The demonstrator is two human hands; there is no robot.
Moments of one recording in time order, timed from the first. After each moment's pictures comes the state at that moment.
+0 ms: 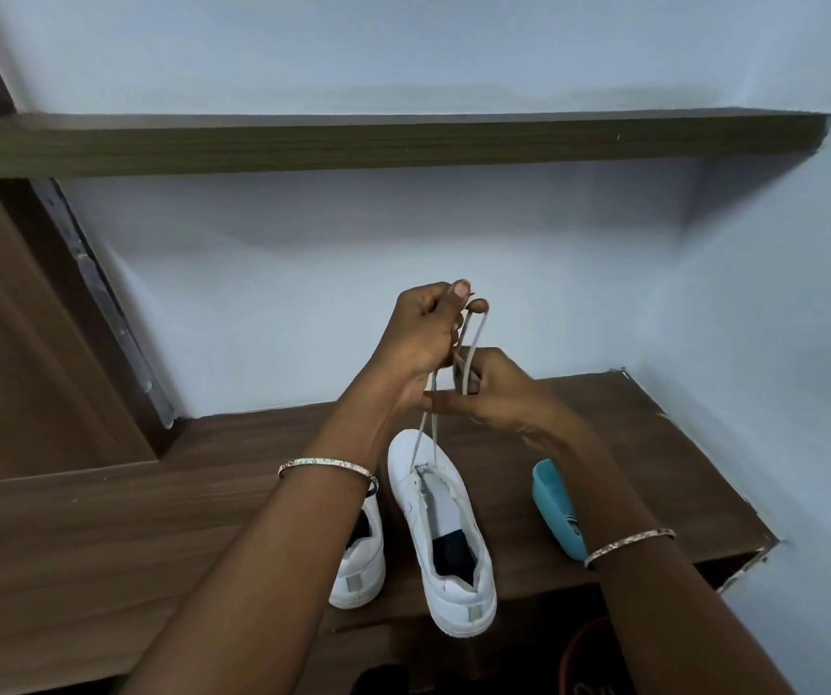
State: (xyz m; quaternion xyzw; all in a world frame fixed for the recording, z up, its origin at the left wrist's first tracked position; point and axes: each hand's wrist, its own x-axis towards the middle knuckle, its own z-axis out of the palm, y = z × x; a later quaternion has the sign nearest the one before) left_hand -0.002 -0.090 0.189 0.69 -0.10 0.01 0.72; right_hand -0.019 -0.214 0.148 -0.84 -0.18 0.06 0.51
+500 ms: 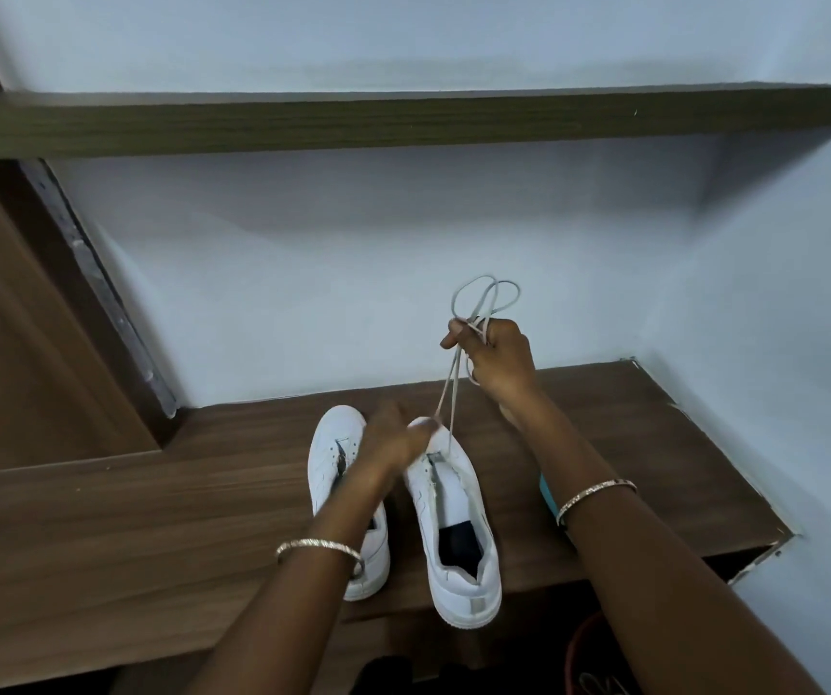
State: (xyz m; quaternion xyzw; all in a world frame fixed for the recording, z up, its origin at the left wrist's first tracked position) left_hand 0.000 -0.056 0.053 0.83 0.10 -0.08 0.54; right_hand 0.034 -0.202 0.115 -0.82 -0.02 -0.13 0.56
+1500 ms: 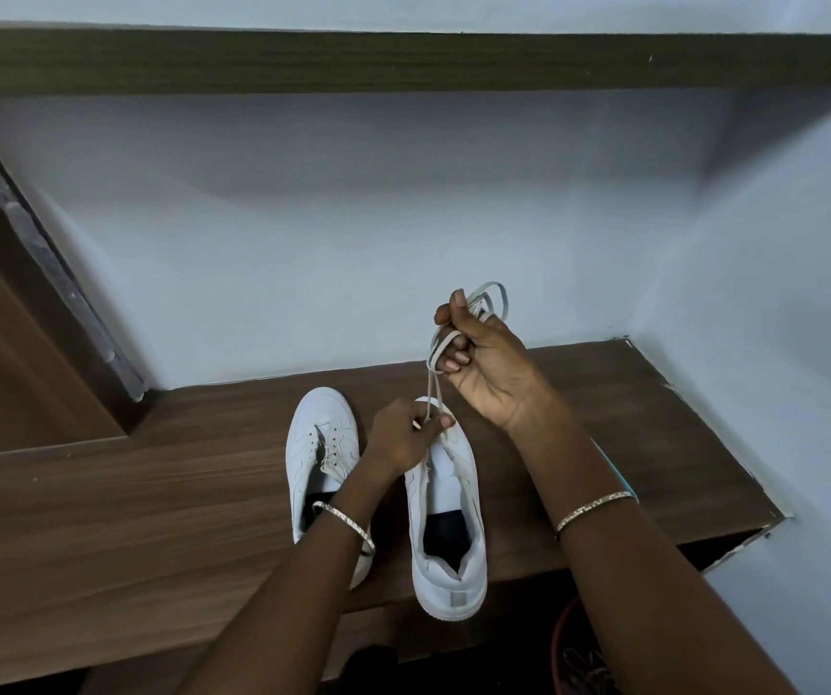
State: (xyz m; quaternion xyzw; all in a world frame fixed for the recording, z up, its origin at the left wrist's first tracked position) left_hand 0.033 -0.074 -0.017 0.88 -0.09 -0.02 0.46; right_hand 0.035 -0.202 0.097 -0.44 -0.04 0.11 0.89
